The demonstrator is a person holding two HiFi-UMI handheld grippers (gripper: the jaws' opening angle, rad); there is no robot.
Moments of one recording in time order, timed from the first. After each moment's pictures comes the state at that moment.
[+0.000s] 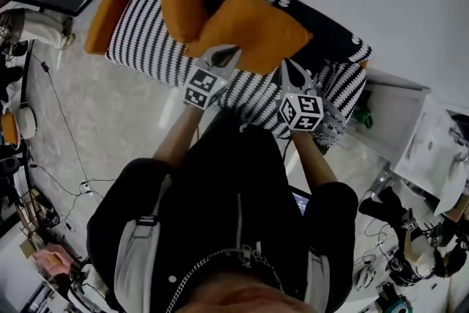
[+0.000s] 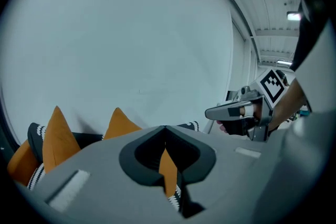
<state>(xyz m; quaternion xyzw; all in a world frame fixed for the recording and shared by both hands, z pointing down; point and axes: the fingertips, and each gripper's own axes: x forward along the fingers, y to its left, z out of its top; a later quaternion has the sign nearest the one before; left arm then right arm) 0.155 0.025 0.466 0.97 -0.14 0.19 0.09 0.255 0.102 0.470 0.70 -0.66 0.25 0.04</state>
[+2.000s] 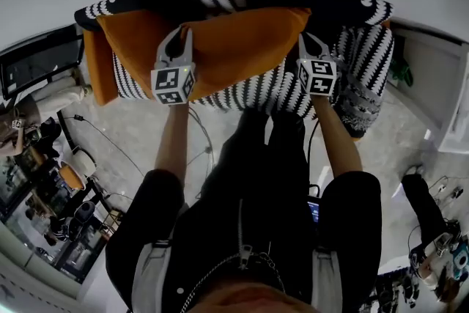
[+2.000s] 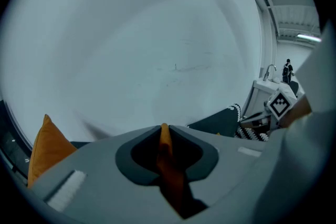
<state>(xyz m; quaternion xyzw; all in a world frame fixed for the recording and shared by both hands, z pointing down) 0.296 -0.177 0.597 0.93 -0.22 0.29 0.04 0.493 0.051 0.730 0.75 -0.53 0.39 0.07</state>
